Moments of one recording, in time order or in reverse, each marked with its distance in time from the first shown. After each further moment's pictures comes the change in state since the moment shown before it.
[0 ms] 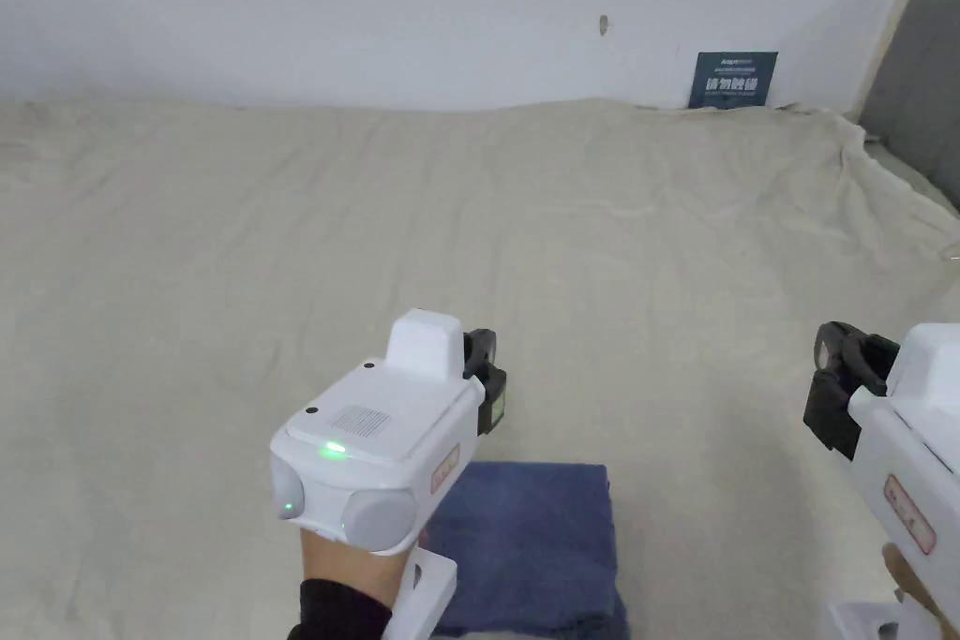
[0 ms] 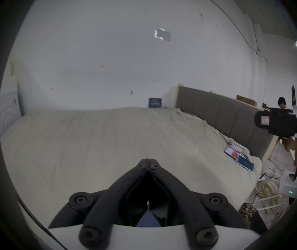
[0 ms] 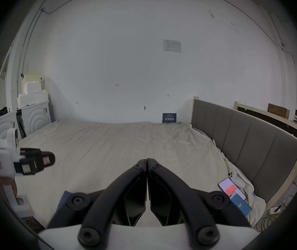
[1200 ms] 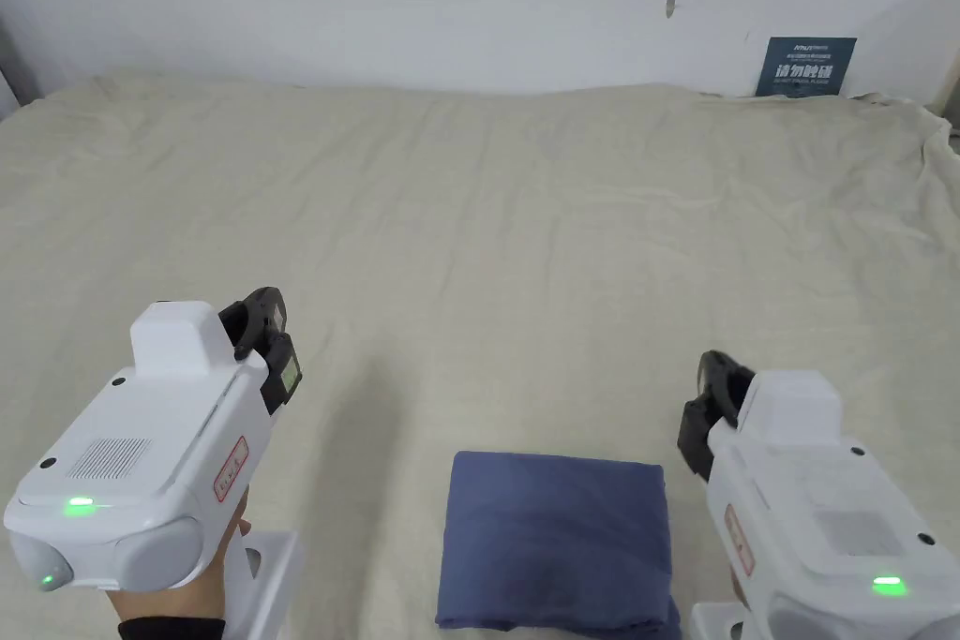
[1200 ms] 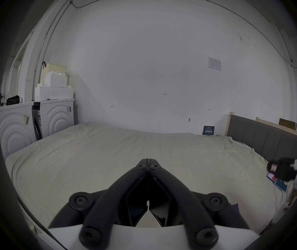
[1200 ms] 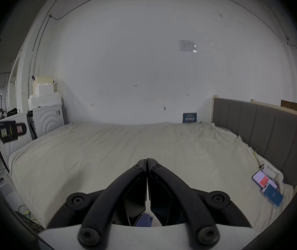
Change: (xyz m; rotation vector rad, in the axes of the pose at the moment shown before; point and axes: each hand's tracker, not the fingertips) left arm -0.120 -0.008 0.081 0.170 0.370 0.091; right arm -0.104 -0.065 -0.052 -0.009 0.140 -0.029
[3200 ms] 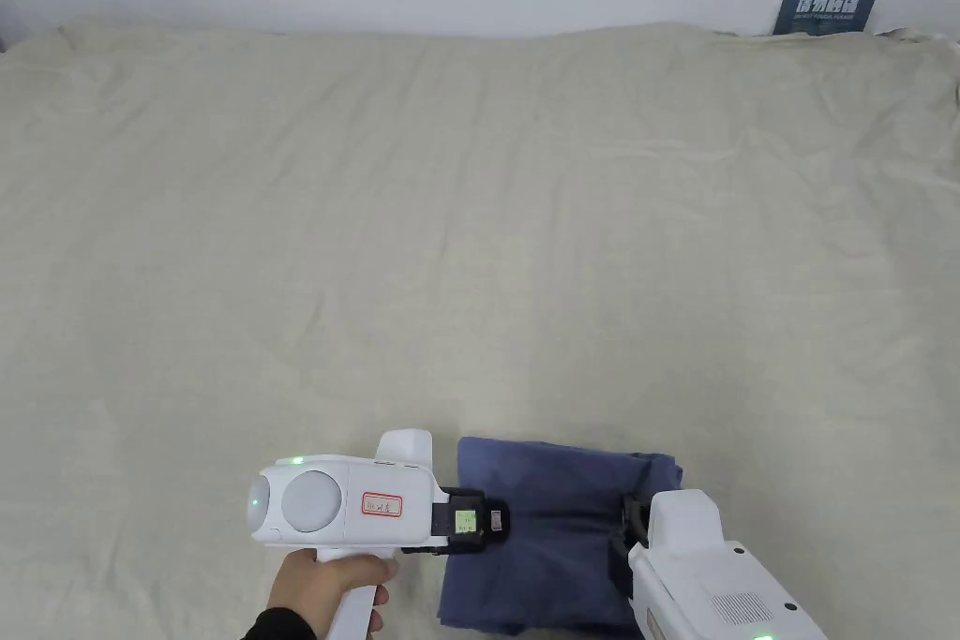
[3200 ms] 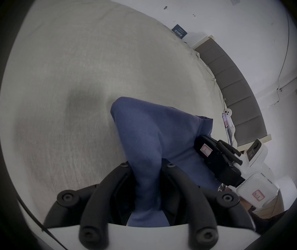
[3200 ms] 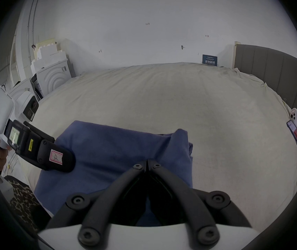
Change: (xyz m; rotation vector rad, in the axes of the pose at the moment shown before) left arm 0.044 -0.158 -0.123 -0.991 -0.537 0.302; right arm -0.014 -0.140 -0.063 -0.386 0.104 -0.002
